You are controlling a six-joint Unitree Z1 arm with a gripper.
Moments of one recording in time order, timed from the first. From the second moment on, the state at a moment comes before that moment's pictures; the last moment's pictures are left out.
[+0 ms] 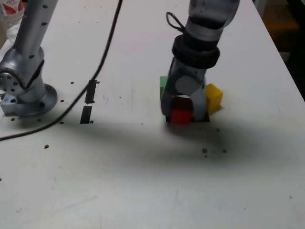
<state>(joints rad) -0.12 2.12 -1.56 1.23 -0.11 0.10</state>
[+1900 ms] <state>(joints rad) -0.05 2.09 -1.50 1.15 -0.07 0.06</state>
